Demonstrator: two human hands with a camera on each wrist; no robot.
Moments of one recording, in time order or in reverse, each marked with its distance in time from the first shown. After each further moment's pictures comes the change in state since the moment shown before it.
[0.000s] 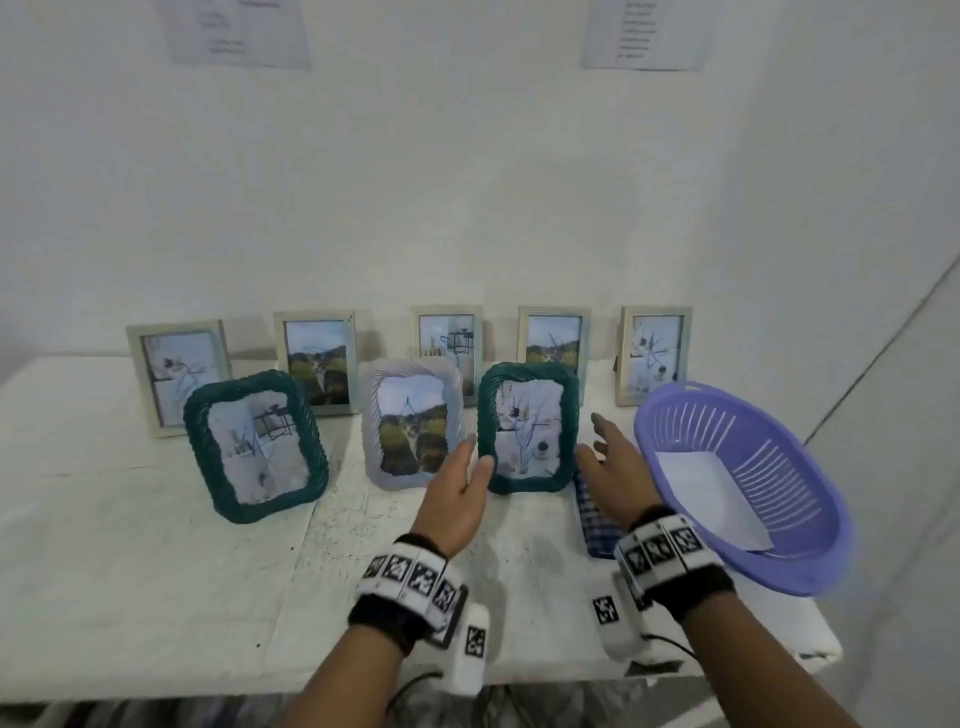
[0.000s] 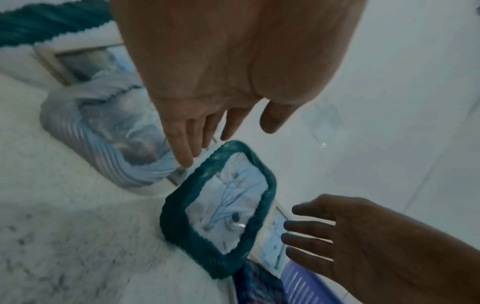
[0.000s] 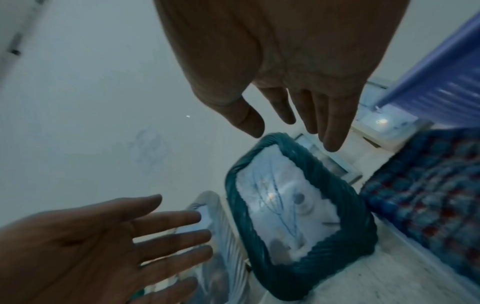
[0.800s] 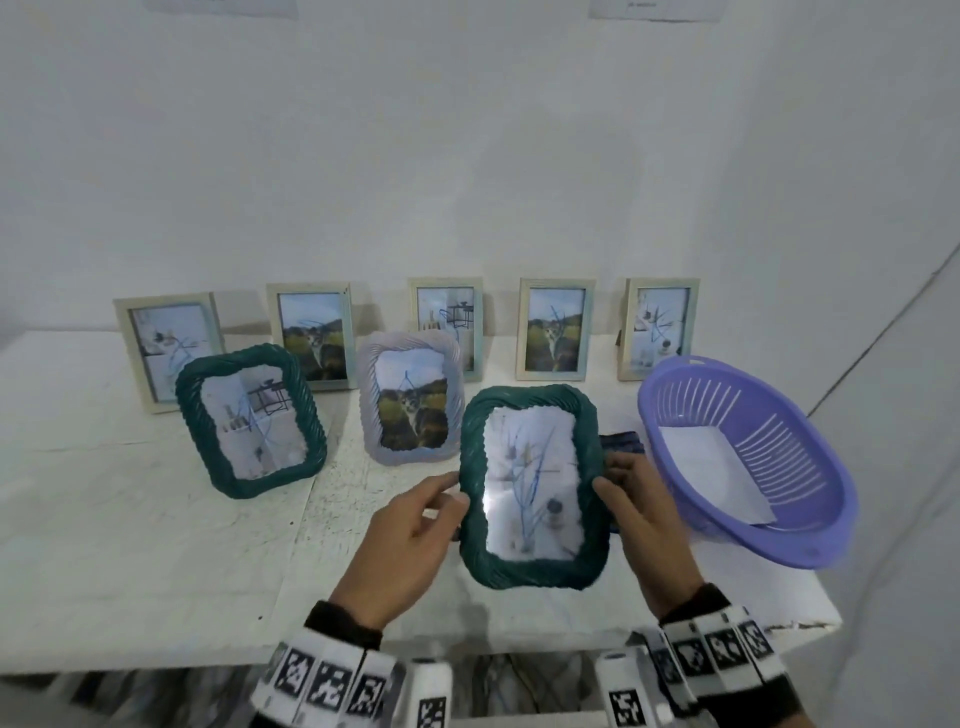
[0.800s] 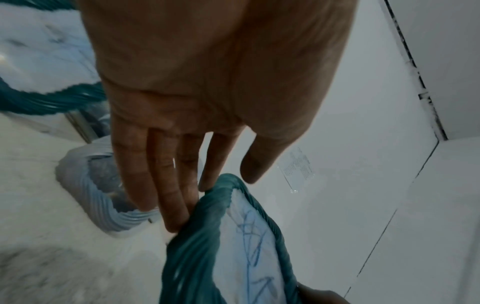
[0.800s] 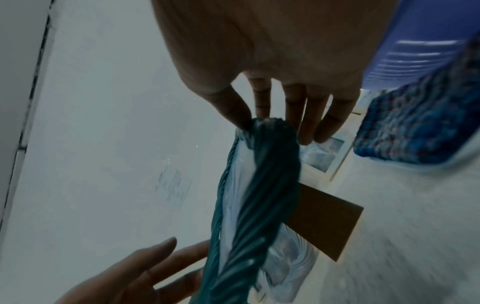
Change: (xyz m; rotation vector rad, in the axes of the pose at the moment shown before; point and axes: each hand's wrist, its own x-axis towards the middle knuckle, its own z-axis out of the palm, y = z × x) left_hand -0.078 0.006 -0.040 -0.045 -0.045 0.014; right_hand -0.083 0.020 0.001 0.571 0.013 -0.046
